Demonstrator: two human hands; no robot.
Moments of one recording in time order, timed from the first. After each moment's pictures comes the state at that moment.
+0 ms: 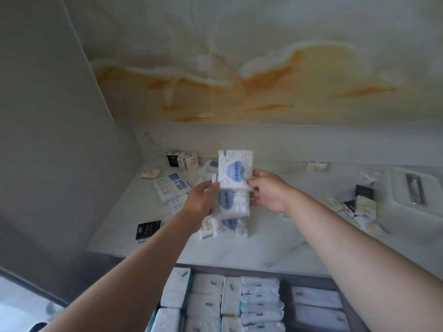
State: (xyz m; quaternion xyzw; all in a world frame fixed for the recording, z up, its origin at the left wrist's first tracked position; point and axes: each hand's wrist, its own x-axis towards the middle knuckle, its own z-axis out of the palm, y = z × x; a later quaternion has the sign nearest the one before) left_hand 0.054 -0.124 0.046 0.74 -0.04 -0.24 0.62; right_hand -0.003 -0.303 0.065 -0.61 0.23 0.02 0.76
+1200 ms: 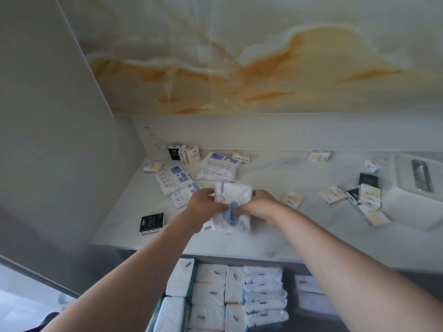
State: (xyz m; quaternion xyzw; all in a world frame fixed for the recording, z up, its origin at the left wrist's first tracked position) left_hand 0.049 -0.118 0.018 0.81 -0.05 -0.26 0.52; right_hand -0.024 -0.277 0.014 -0.77 0.32 0.08 0.55
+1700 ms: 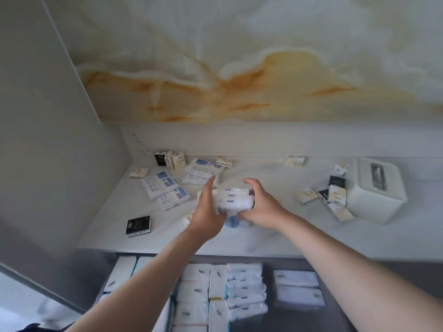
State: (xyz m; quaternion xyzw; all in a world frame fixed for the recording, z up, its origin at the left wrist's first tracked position) left_hand -0.012 -0.138 0.024 0.83 -0.25 -0.13 0.49; right_hand -0.088 -0.302 0.041 -0.89 0.17 -0.01 0.43
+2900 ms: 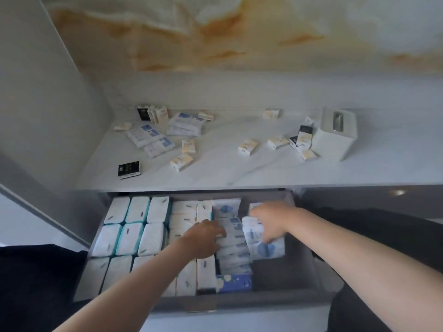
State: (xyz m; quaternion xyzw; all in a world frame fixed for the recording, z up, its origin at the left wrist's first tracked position) left_hand -0.154 -0.059 -0.075 0.84 -0.48 -0.24 0.06; right_hand -0.258 -0.262 0.006 -0.96 0.03 0.29 0.01
